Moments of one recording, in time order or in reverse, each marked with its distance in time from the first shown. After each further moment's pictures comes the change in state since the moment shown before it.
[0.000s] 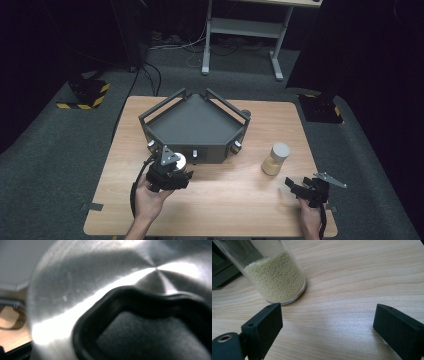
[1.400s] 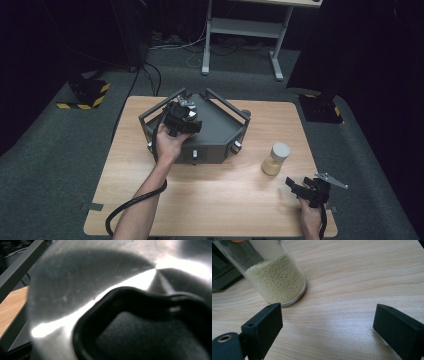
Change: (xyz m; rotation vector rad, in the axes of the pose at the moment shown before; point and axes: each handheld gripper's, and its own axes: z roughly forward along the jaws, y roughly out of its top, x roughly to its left) left arm 0.046 0.101 0.084 -0.022 0.135 -0.062; right arm -0.003 -0.002 -0.001 -0.013 0.008 0.014
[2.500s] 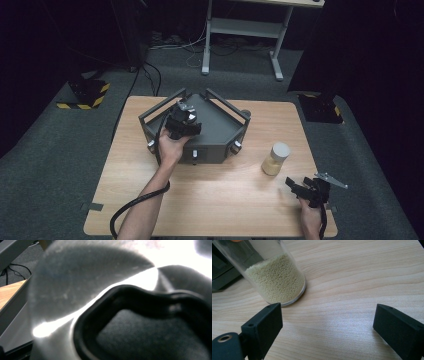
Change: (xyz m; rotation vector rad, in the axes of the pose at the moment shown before) left arm 0.003 -0.017 0.018 -0.012 0.009 -0.039; right arm 0.000 0.001 0.000 0.003 -0.003 0.001
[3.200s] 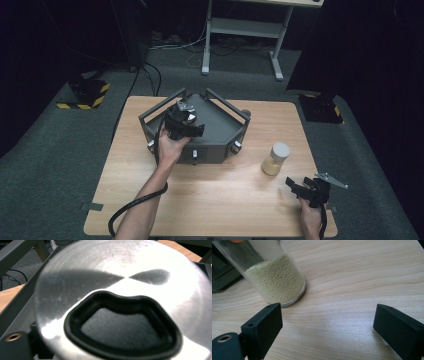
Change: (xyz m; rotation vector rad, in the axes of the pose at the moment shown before) left arm -0.004 -0.007 -0.006 -0.055 -0.013 -0.020; right arm -0.001 -0.001 0.000 -0.005 0.002 0.002
